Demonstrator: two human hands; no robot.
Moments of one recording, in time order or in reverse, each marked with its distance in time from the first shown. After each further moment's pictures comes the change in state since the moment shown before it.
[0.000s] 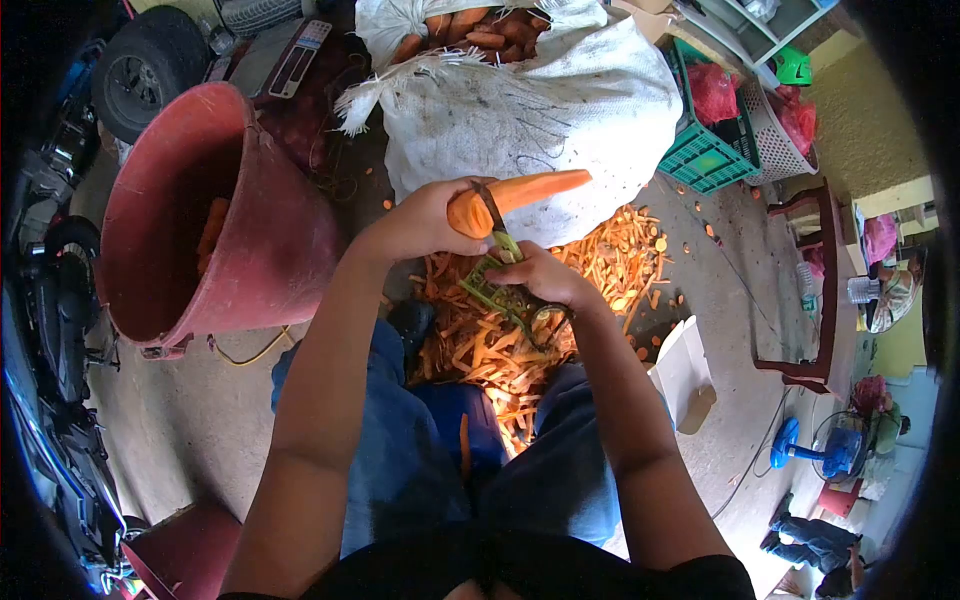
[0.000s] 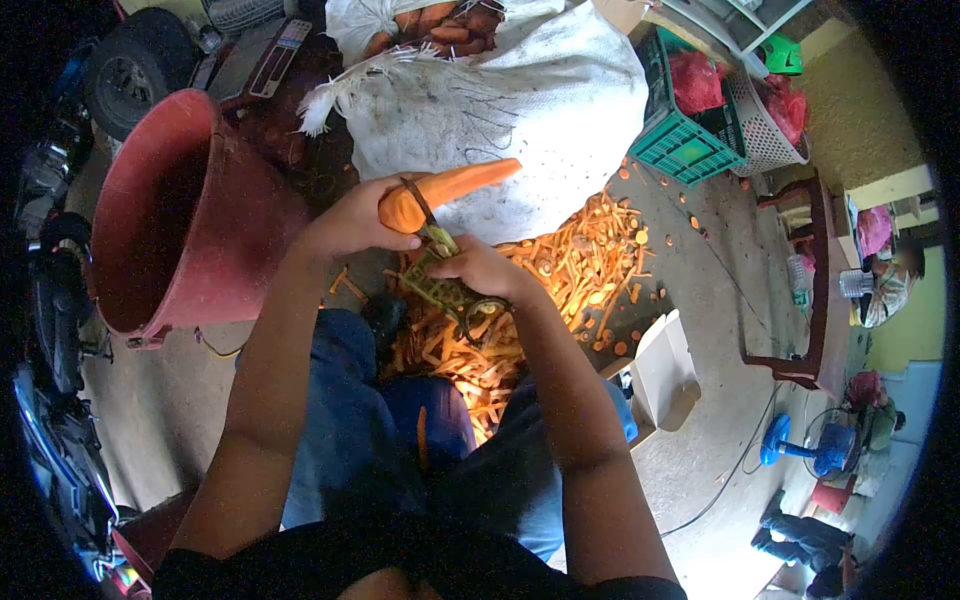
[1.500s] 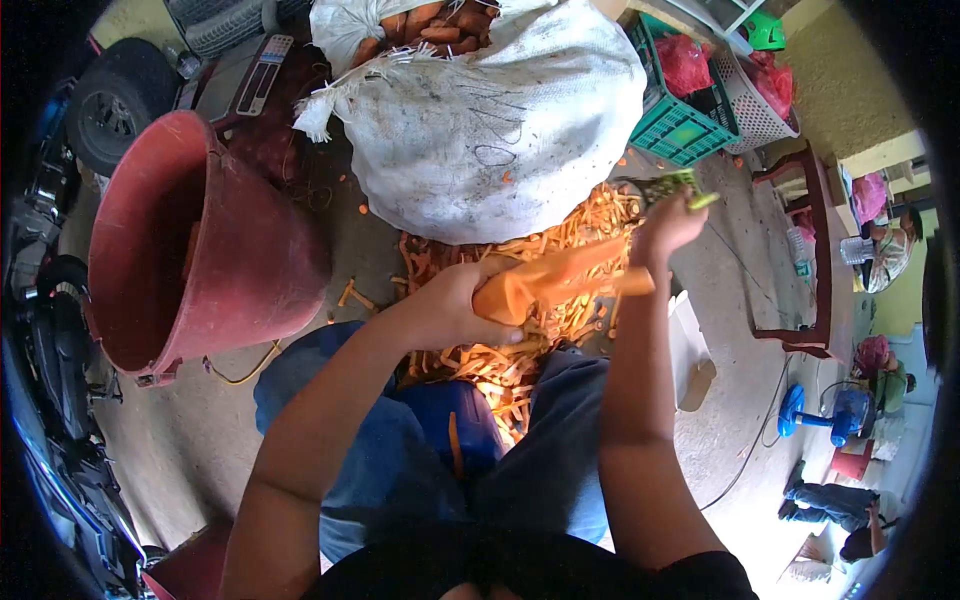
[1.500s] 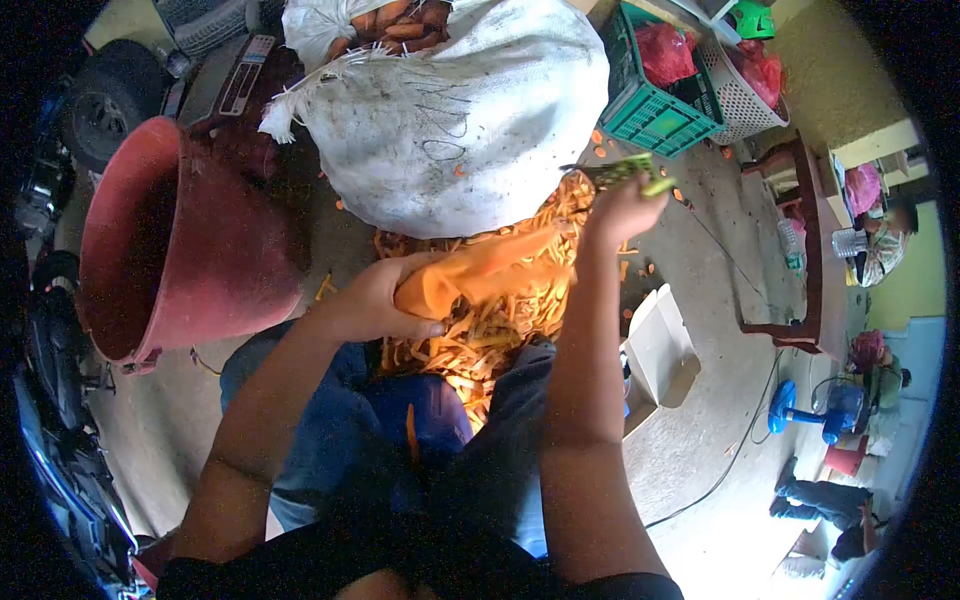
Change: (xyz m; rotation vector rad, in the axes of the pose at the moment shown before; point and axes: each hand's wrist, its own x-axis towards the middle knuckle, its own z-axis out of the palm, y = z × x) left_hand -0.020 0.006 0.080 -0.094 -0.146 0.009; right_hand -0.049 0.037 -0.116 0.119 2.045 -0.172
